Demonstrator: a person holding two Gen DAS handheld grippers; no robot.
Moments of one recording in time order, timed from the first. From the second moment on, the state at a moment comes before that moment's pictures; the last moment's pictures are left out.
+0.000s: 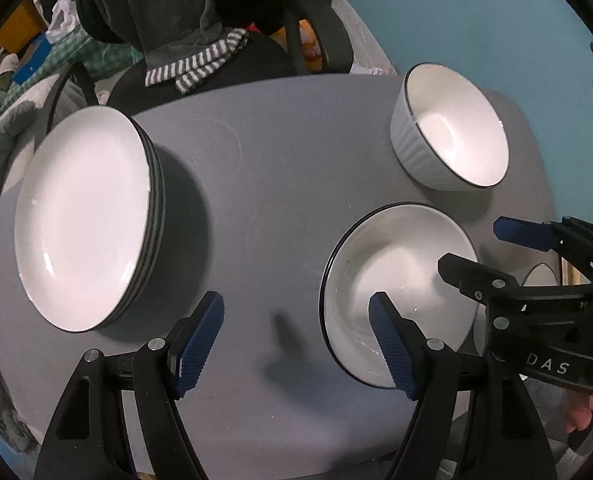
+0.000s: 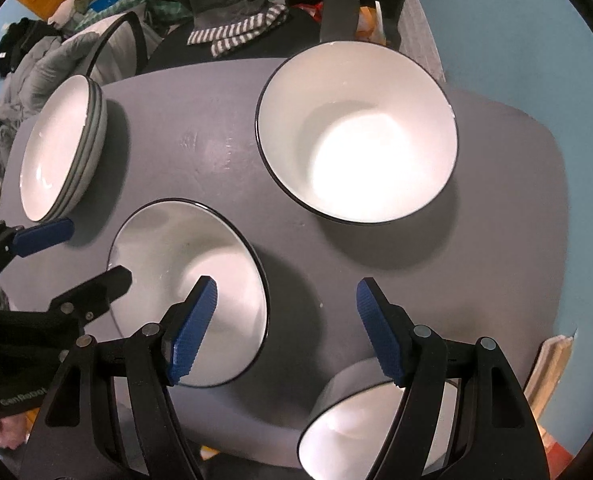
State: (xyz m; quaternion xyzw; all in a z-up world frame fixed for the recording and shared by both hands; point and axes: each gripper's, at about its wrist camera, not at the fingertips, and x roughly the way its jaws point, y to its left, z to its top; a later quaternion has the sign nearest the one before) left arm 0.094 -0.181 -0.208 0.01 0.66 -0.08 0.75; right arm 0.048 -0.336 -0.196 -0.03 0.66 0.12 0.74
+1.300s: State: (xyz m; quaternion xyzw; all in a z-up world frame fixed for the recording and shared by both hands) left arm 0.093 -0.174 -0.251 -0.07 0.72 -0.08 0.69; right arm 0.031 -0.329 -0.212 -0.03 0.68 0.11 0.72
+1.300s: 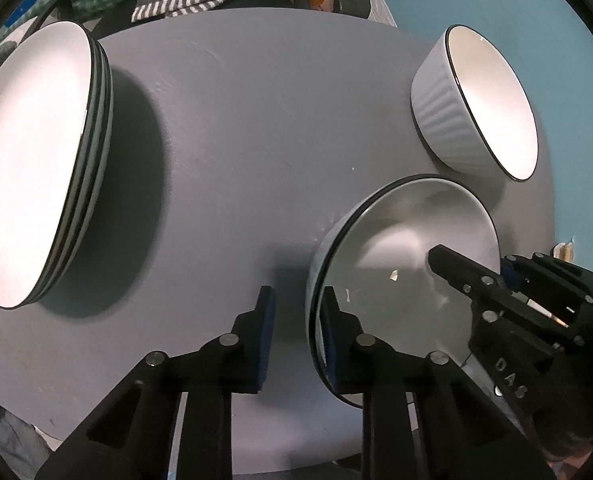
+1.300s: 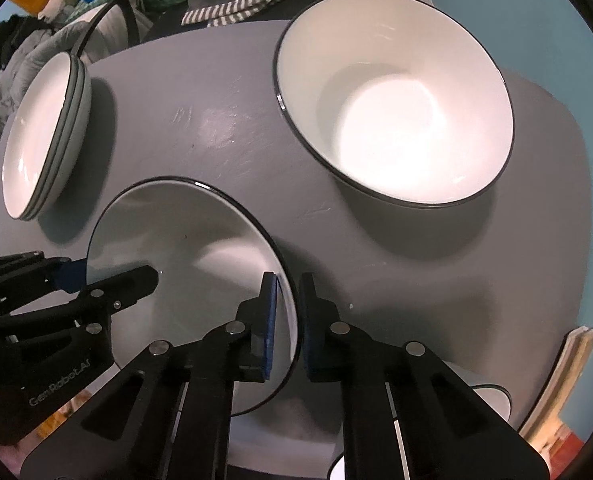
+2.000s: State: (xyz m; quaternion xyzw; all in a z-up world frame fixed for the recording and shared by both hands) left arm 0.091 -0.188 -0.243 -0.03 0.71 -0.10 0.69; right arm 0.035 -0.318 -0.213 -0.02 0.69 0.09 0.72
